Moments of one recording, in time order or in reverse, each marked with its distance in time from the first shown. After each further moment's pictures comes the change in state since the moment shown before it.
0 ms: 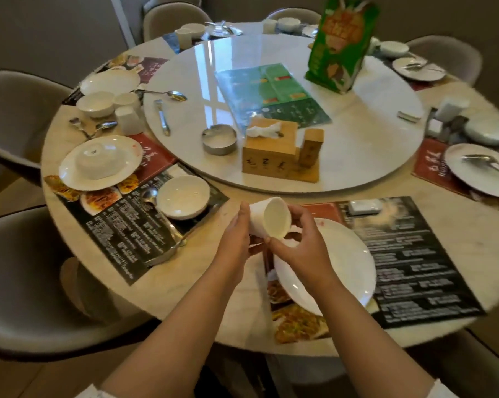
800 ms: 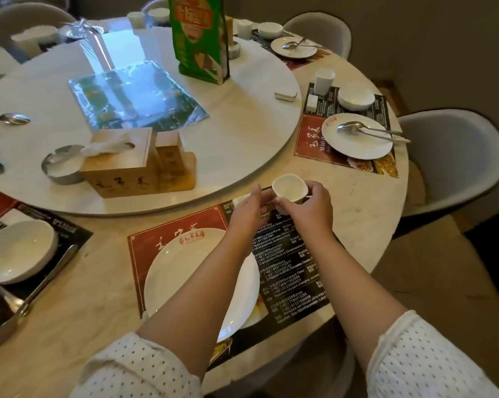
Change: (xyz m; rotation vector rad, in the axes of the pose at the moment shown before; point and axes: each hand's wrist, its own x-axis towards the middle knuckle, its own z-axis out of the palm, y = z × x) left_hand 0.050 -0.048 0.253 0.171 -0.392 0.026; right_hand 0.061 0.090 -0.233 -0.321 0.597 0.302
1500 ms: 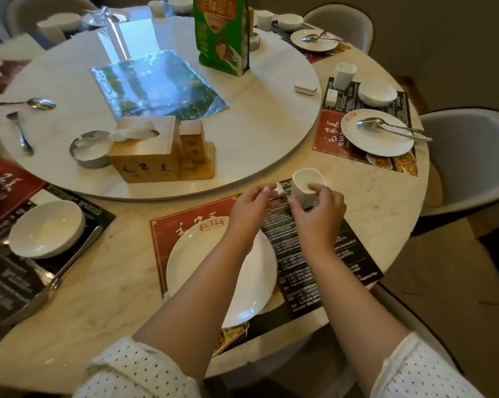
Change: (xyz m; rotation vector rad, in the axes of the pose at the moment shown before) left_hand -0.022 0.005 -0.032 0.115 0.095 0.100; right_hand -0.051 -0.013 0.015 -0.074 0.122 -0.095
